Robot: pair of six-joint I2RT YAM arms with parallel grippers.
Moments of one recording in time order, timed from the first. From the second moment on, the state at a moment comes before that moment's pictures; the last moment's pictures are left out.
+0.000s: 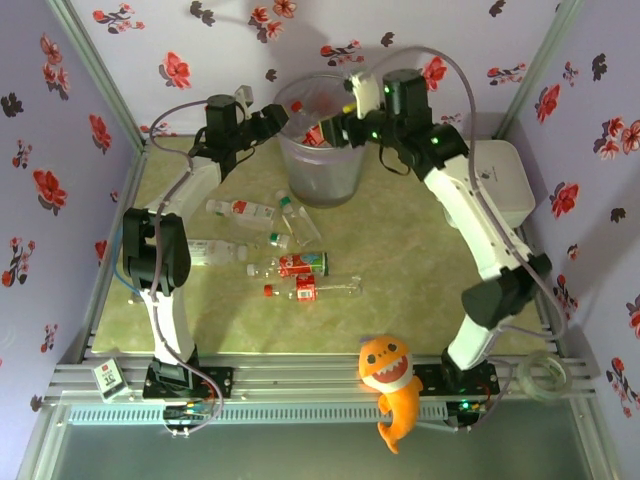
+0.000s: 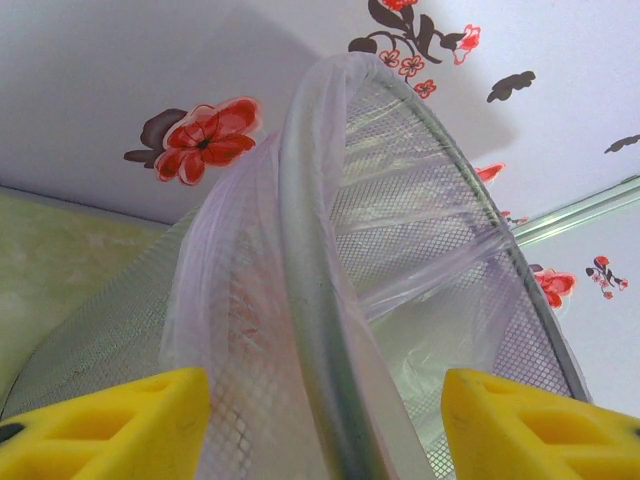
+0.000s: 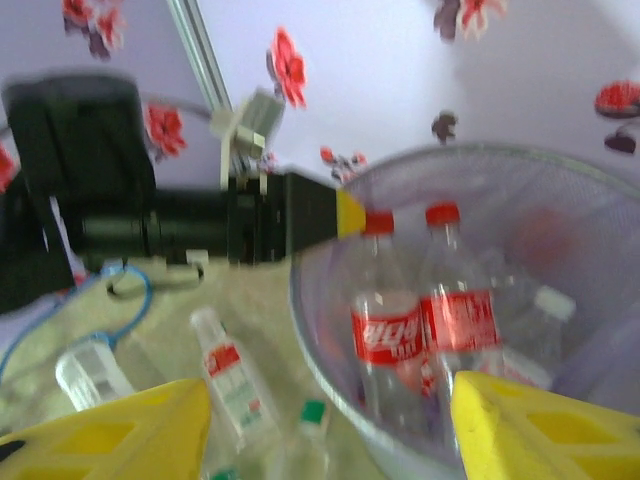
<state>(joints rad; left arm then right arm) -0.27 2.00 1.72 0.00 0.44 -0.78 0.51 1.69 1.95 -0.66 -0.31 -0.01</state>
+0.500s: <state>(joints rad) -0.27 1.98 1.72 -0.05 0.44 -0.76 0.86 1.67 1.57 -0.91 -0.24 -0.45</state>
